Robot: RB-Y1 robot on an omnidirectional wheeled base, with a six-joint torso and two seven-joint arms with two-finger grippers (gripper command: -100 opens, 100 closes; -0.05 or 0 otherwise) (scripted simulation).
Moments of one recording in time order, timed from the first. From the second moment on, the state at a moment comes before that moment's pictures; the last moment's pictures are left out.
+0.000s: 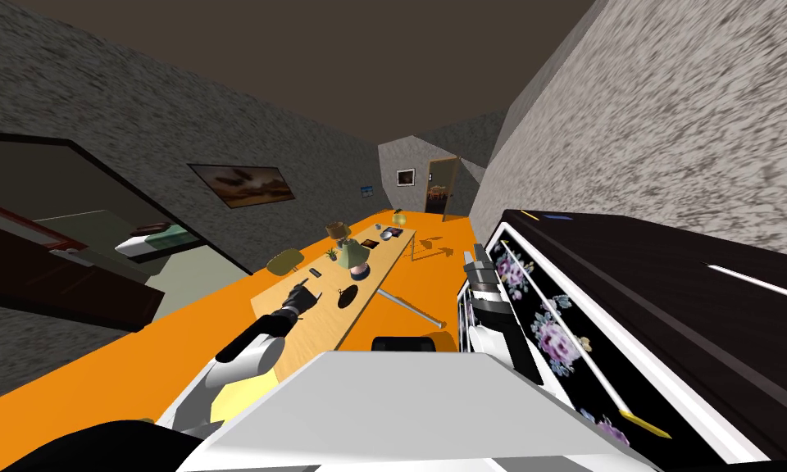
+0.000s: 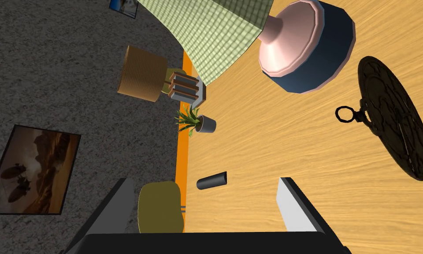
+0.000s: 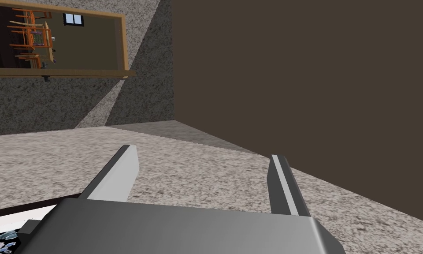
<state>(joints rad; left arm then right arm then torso) 0.60 0.49 0.30 -2.08 0.53 0.38 0.48 0.53 -0.04 0.00 -2.25 0.01 -0.38 0.06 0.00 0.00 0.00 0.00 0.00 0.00</state>
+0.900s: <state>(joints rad) 0.61 0.53 0.33 -2.04 0.60 0.53 0.53 0.53 -0.04 0.00 -2.25 0.01 -0.38 0.06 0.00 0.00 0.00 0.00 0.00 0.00</state>
